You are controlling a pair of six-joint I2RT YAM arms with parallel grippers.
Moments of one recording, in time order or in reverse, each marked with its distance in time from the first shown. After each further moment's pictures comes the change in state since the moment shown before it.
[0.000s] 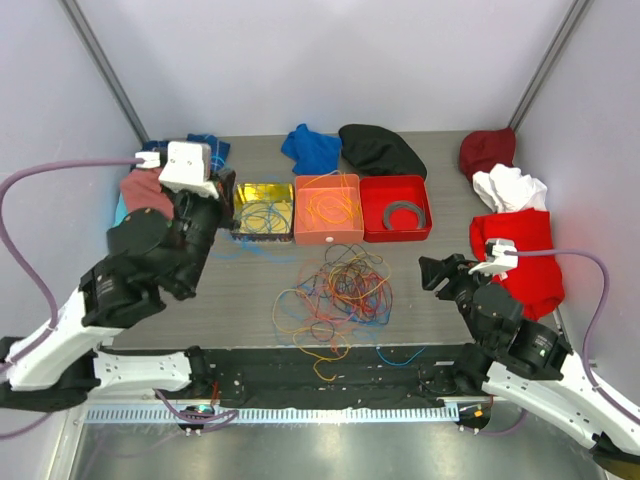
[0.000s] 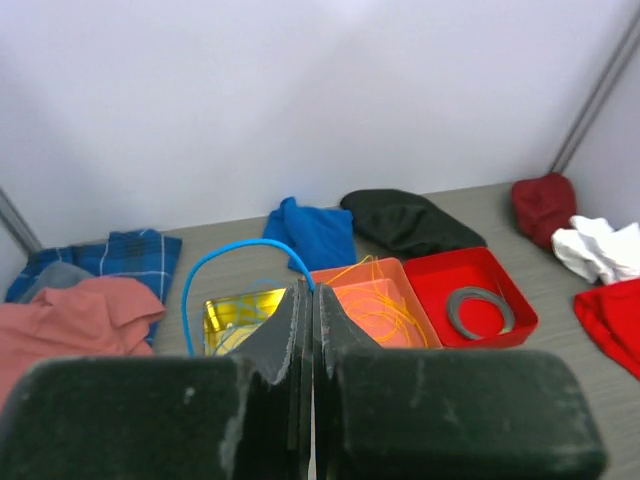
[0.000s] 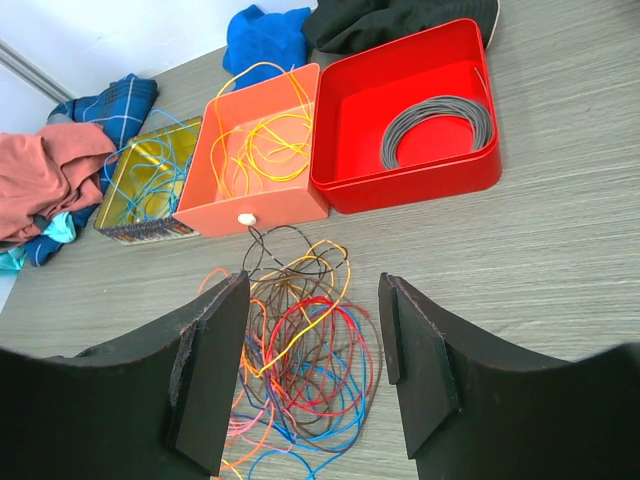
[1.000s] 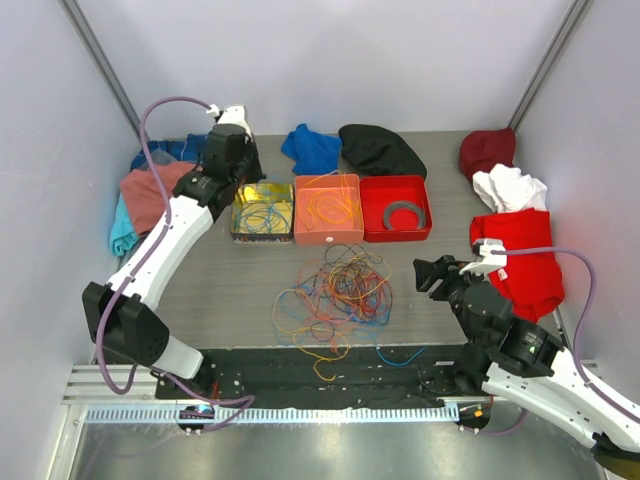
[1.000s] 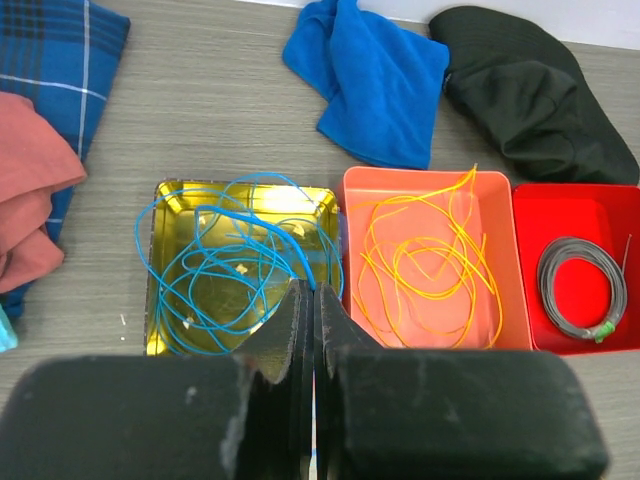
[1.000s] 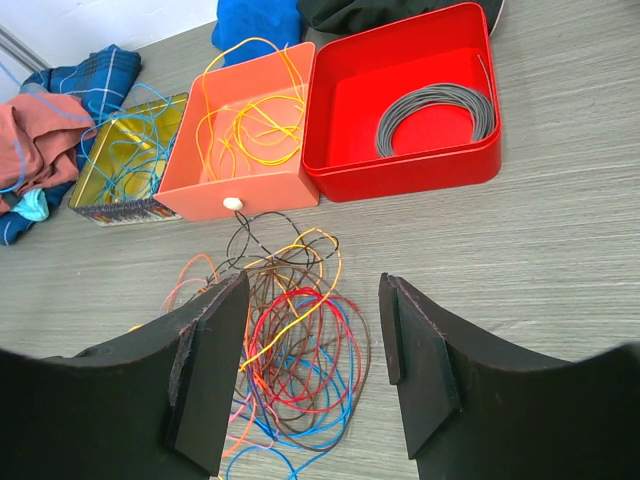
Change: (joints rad) left arm 0.880 0.503 -0.089 -0.015 0.803 -0.424; right arm 0.000 0.024 -0.048 0.044 -0.019 -0.039
